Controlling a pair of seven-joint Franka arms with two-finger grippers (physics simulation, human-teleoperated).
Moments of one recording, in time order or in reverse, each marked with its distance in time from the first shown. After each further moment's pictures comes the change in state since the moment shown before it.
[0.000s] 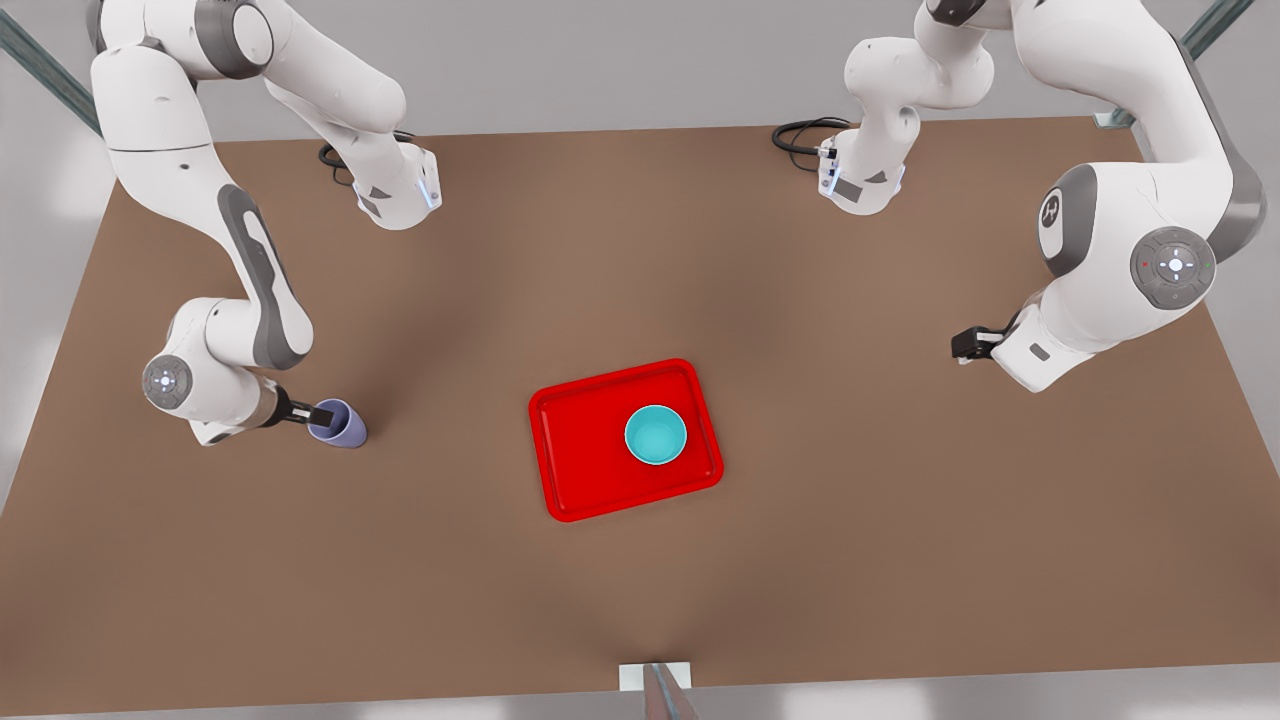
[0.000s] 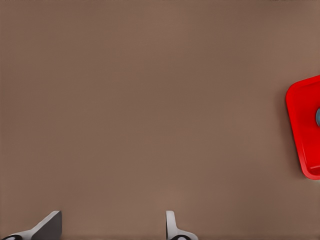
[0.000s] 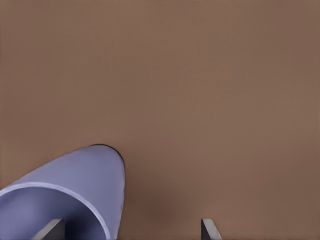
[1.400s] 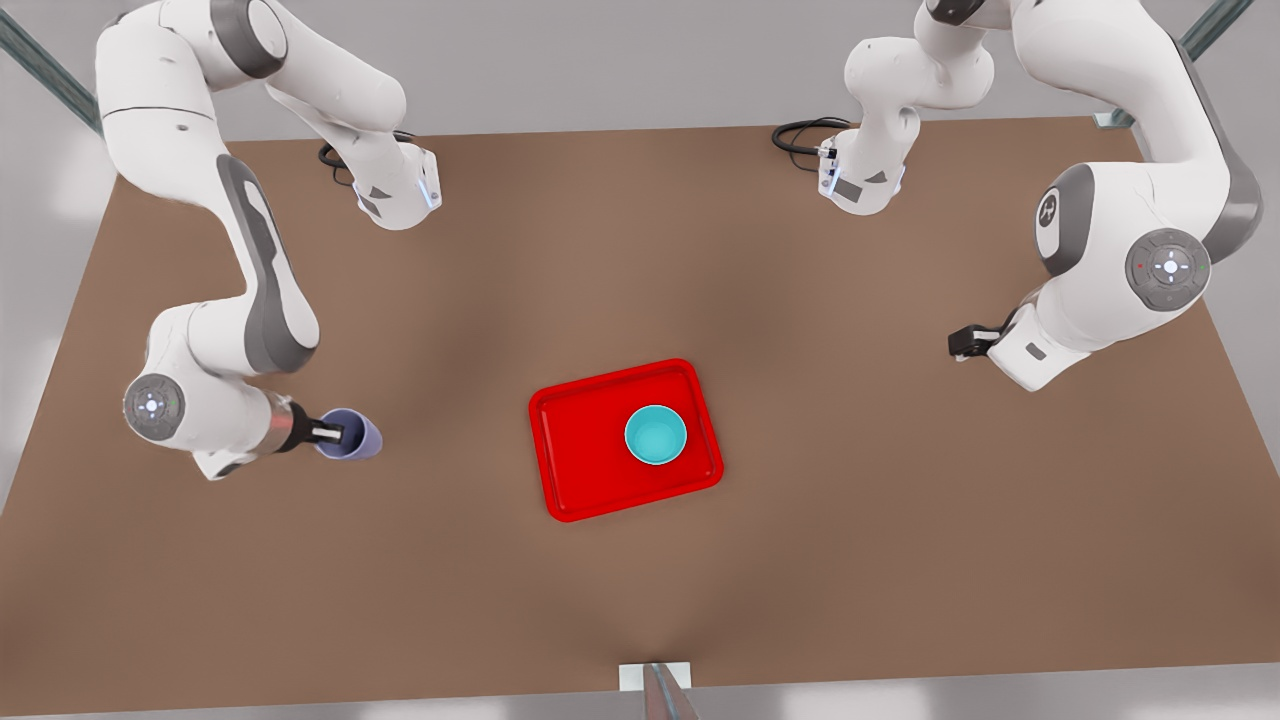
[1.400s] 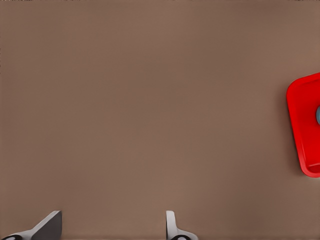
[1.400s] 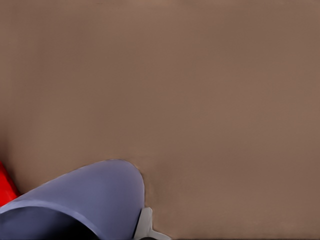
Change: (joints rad) left arm -0.003 -0.002 -0.002 -0.003 0.000 -0.017 -0.017; right arm 0.035 0.048 0.281 0.483 0.015 -0.449 0.155
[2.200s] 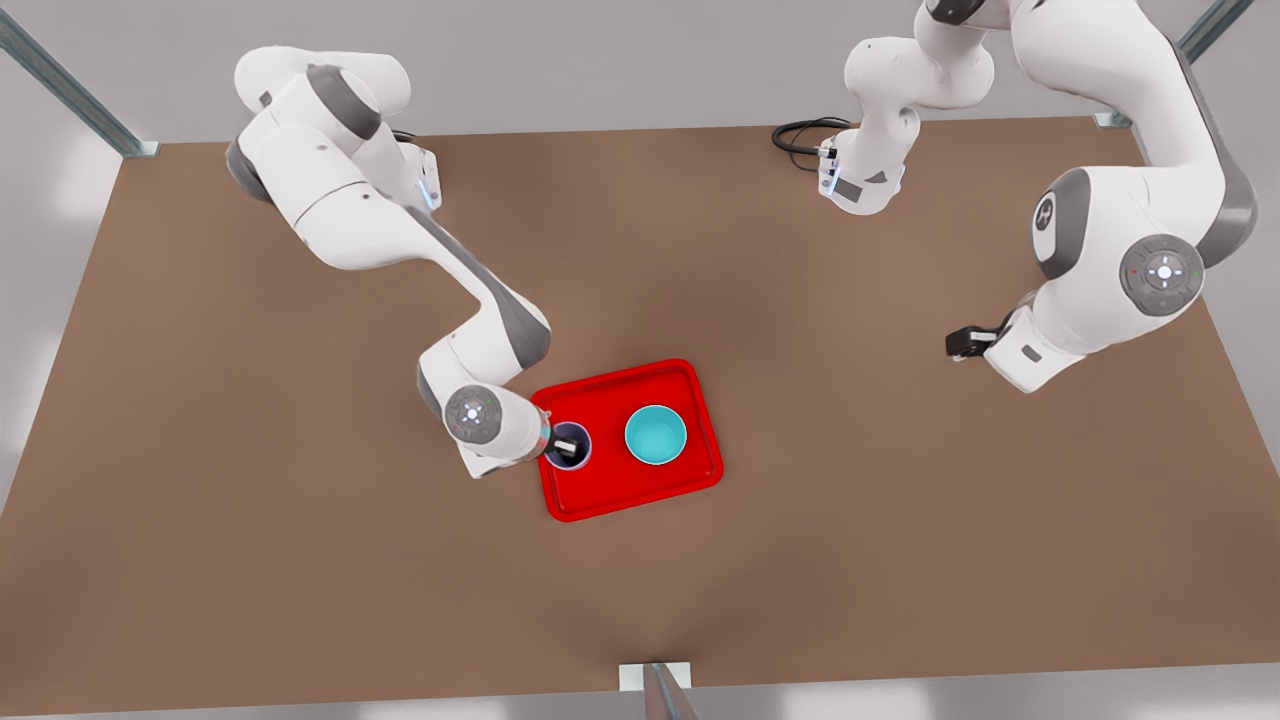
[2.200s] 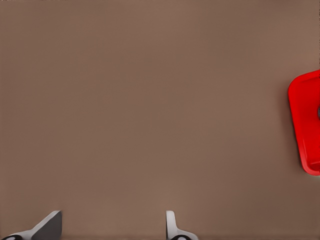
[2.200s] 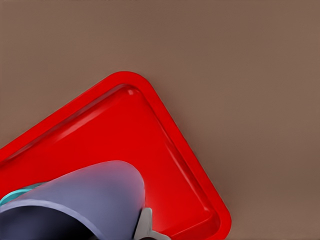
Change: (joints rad) left arm 0.001 0.002 -0.001 -0.014 0.000 0.000 0.000; right arm 0.492 0.380 -0.025 0.281 -0.080 0.177 0.600
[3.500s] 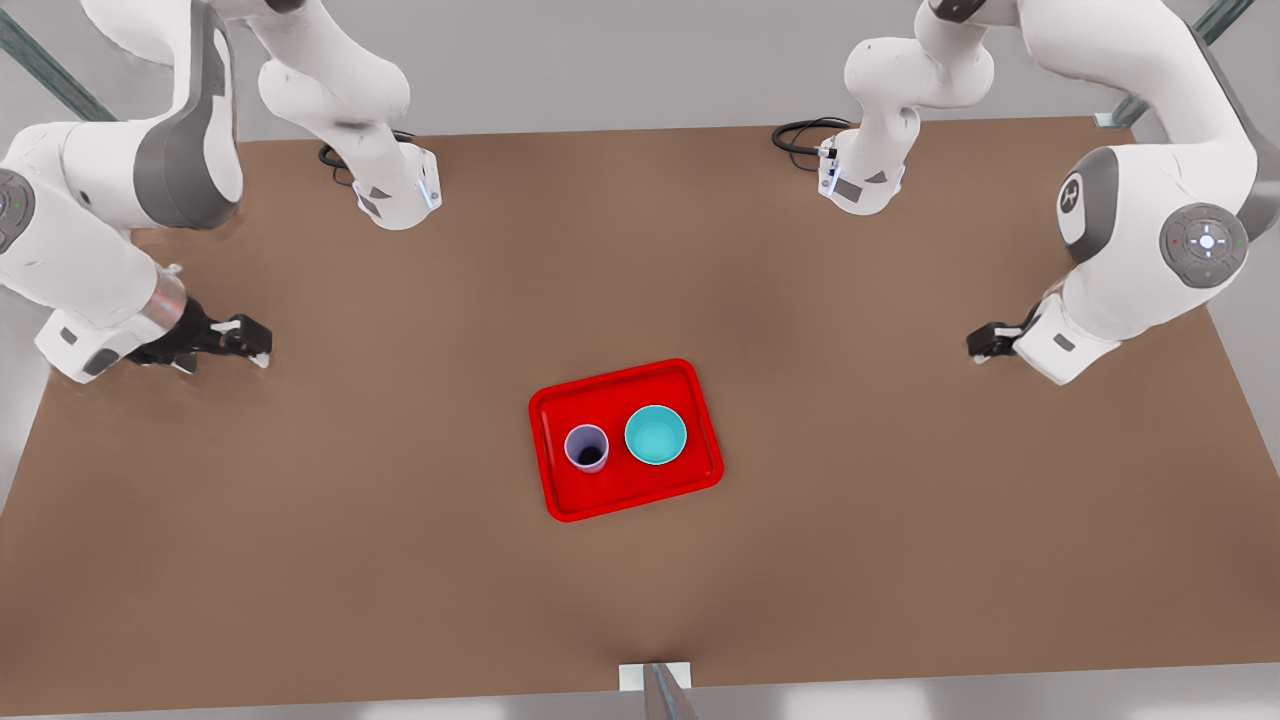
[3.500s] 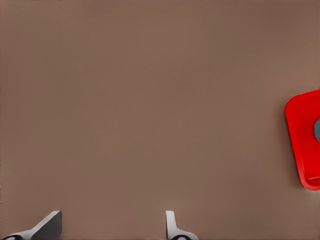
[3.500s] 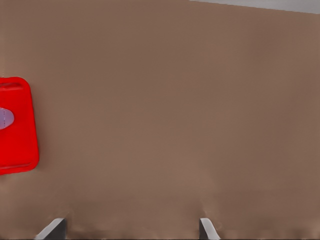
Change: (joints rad) left arm 0.015 -0.020 0.007 0.044 0.002 0.018 0.000; right arm -0.217 -0.754 -0.435 -0.227 0.148 -0.435 -0.949
